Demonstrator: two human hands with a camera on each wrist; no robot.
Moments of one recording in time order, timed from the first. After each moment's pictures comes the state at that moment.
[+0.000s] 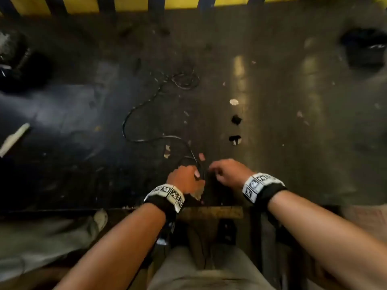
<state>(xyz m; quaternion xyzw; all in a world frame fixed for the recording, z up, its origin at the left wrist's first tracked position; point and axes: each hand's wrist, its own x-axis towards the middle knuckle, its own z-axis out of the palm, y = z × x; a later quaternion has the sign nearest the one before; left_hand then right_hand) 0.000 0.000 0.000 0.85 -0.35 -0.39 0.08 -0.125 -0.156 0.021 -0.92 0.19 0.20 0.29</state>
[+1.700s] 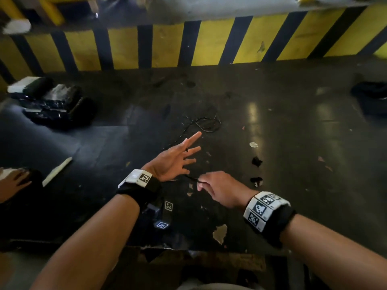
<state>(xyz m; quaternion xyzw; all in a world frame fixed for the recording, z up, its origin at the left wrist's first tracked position) 0.141 0.007 0.154 0.54 -0.23 -0.60 0.55 -0.034 -0.118 0.134 -0.93 0.03 0.07 0.35</state>
